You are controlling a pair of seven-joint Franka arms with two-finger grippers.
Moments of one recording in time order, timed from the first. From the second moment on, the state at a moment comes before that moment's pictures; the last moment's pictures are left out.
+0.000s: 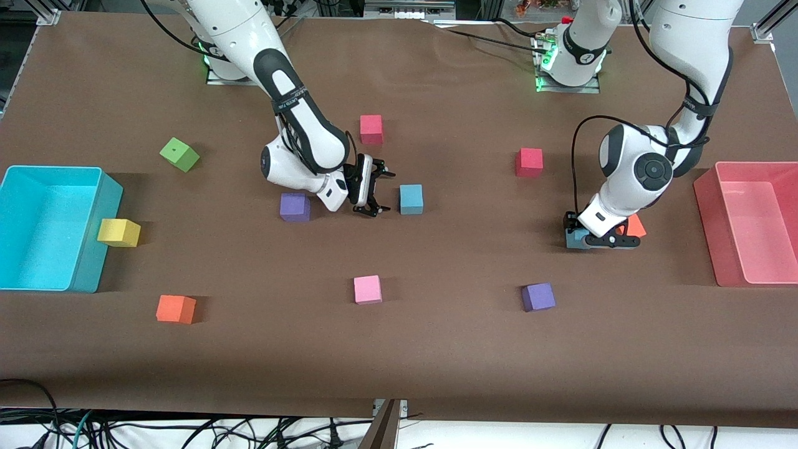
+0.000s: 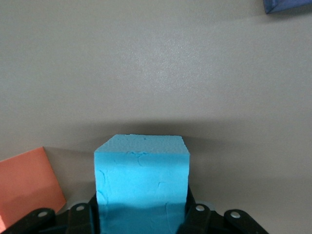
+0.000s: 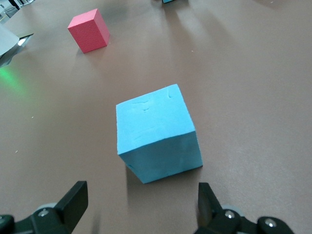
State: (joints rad) left arm -0.13 0.39 0.05 -2.24 0.01 2.63 -0.07; right arm 0.62 0.63 0.06 -1.96 1.56 2.49 -2.03
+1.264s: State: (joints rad) left arm -0.48 0.31 -0.08 -1.83 -0.15 2.12 -0.64; right arm 0.62 0.63 0.06 -1.96 1.57 2.49 -2.04
